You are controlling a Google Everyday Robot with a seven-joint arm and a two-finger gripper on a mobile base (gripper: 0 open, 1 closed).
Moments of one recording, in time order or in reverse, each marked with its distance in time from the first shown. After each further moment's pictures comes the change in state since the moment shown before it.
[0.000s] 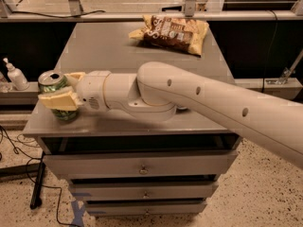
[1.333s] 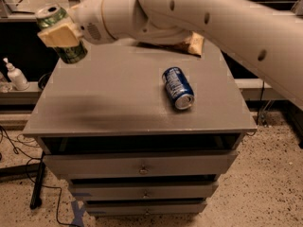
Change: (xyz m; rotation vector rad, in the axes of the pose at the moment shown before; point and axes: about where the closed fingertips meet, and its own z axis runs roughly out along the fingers) arm -0.122 -0.060 -0.032 0.100 0.138 -0.153
